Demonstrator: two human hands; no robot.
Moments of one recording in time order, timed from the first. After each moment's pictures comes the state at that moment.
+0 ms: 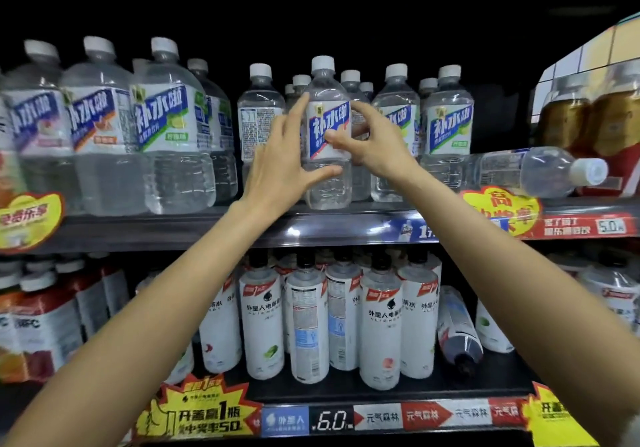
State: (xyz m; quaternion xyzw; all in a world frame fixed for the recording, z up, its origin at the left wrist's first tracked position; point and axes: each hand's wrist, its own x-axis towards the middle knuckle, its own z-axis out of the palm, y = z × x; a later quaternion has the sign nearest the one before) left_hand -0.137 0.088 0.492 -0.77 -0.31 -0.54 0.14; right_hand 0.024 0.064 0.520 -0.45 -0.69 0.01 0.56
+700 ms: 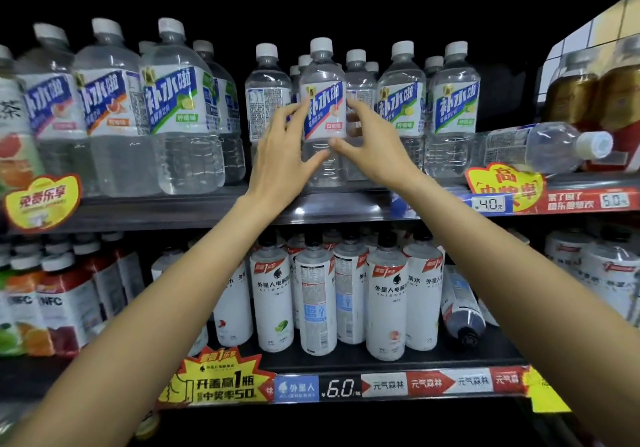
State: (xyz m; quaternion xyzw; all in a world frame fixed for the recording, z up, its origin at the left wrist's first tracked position) left_hand -0.147 0.096 0.474 -0.77 -0.30 -0.54 0.15; right_hand 0.011 0.059 0.494 -0.49 -0.72 -0.09 0.49
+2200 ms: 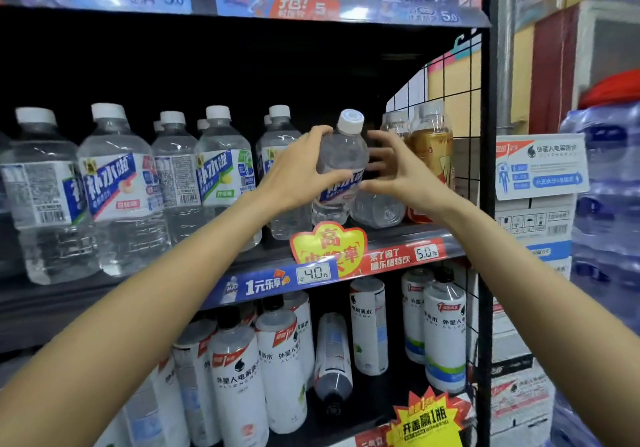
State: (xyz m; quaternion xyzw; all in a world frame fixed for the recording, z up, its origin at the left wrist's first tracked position) left_hand 0.101 0.073 0.548 -0.87 -0.18 -0.45 0.06; right_hand 0.277 -0.024 0.523 -0.51 -0.68 0.05 0.53
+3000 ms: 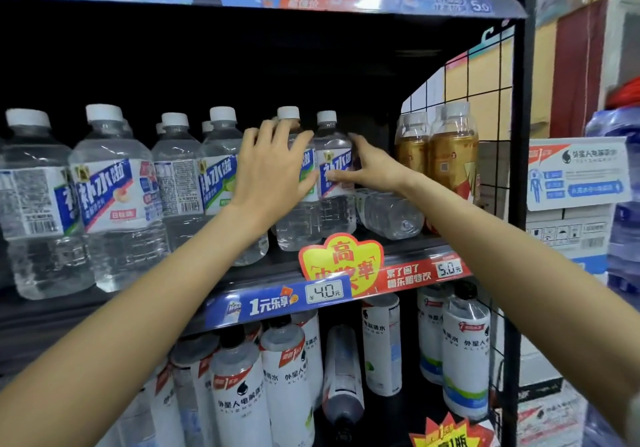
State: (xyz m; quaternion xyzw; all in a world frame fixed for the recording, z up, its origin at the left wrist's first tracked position) left_hand 0.076 0.108 0.546 -0.71 -0.26 -0.46 0.46; right_hand 0.265 0.061 0.559 -0.60 -0.68 -0.01 0.43
